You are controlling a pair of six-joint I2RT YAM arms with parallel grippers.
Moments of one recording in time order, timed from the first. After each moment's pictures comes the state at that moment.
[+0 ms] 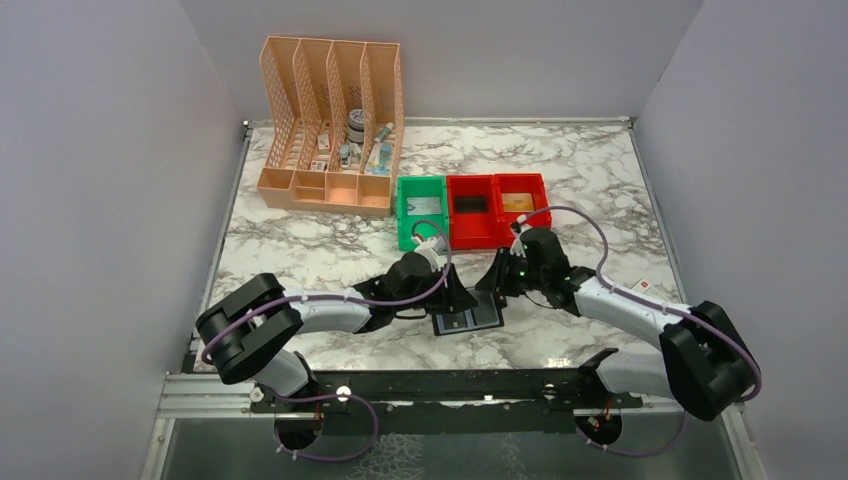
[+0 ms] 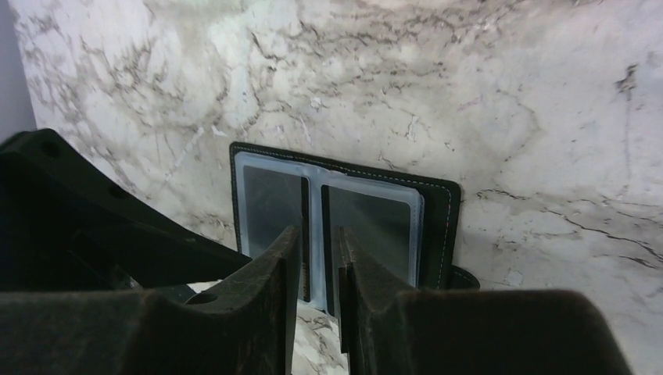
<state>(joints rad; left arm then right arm) -0.96 1.50 0.56 0.45 0.19 -0.95 0.55 1.22 0.50 -0.01 -0.25 0.69</state>
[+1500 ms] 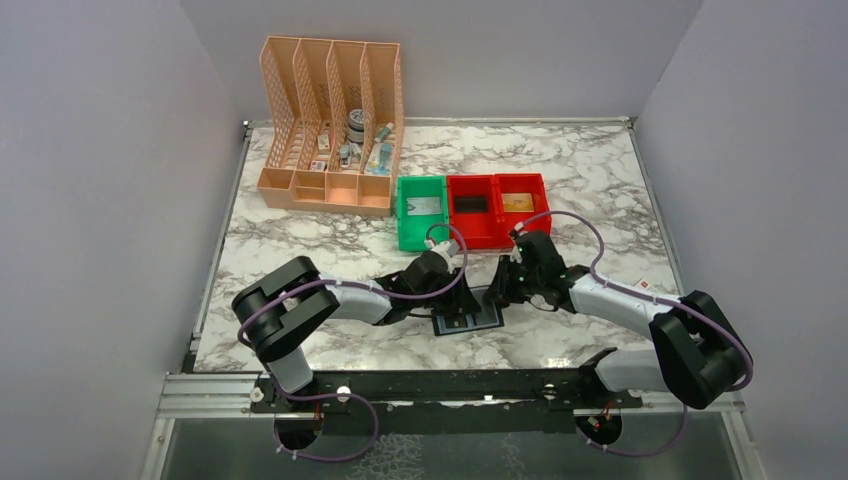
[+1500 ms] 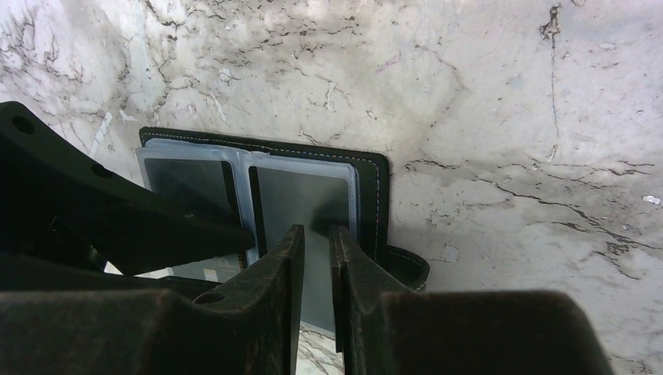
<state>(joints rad) -0.96 1.68 0.65 0.41 0.20 -0.94 0.55 1.31 0.51 -0.10 -0.21 0.61</state>
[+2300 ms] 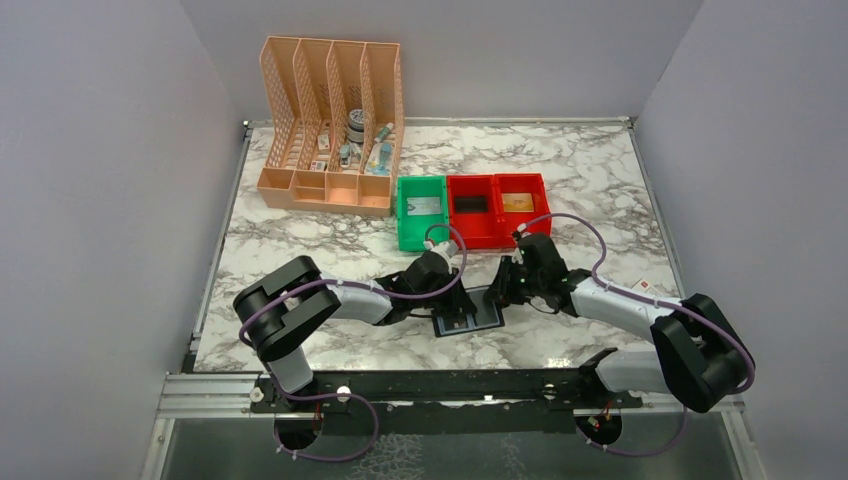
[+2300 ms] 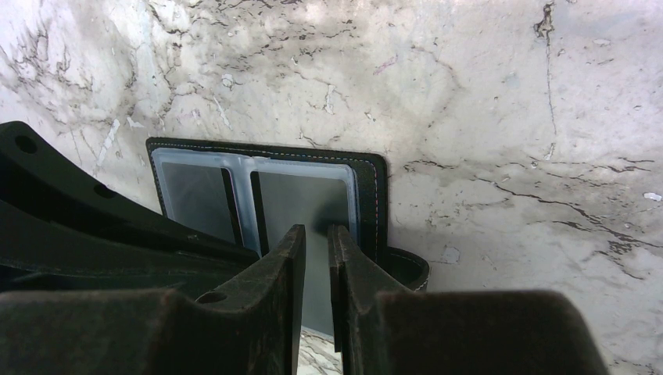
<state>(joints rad) -0.96 1.69 0.65 0.40 0.19 -0.98 0.55 1.29 0.48 -0.06 -0.20 0.64</state>
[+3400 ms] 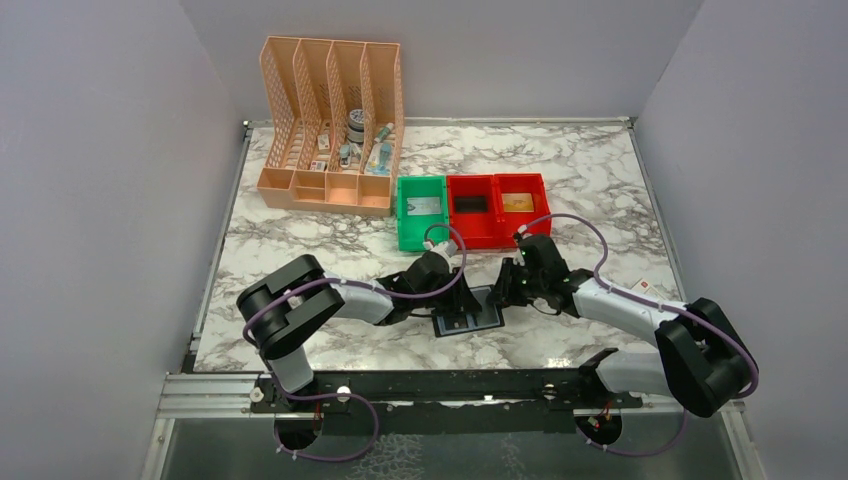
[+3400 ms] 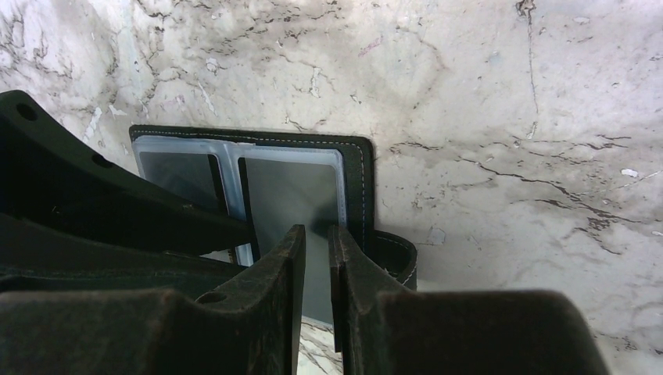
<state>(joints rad) -0.96 1.70 0.65 0.42 0.18 -1.01 0.55 1.26 0.48 -0.11 -0.20 0.62</state>
